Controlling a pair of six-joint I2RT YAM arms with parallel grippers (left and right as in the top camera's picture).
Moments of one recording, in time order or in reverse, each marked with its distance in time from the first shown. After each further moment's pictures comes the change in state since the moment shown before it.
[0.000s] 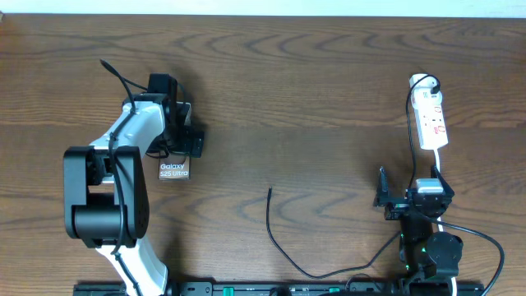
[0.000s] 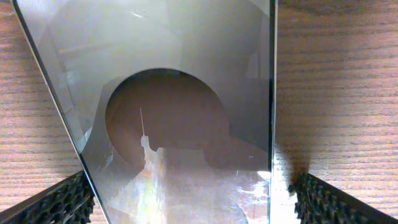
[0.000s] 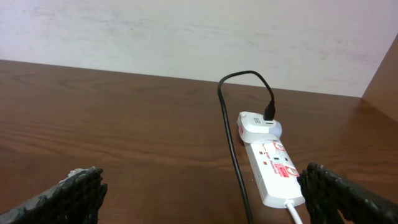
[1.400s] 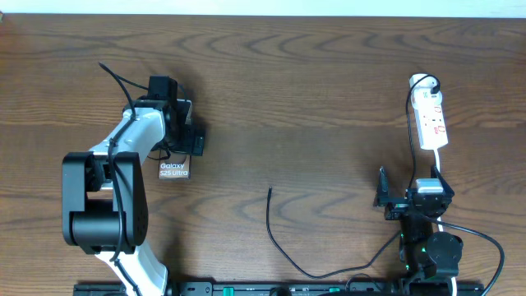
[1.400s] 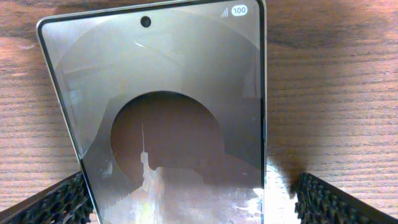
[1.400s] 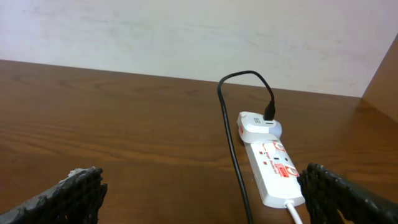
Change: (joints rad) left arm -0.005 -0.031 -0.063 0.103 0.008 -0.006; right arm 0.000 0.000 0.000 0.000 0.000 0.000
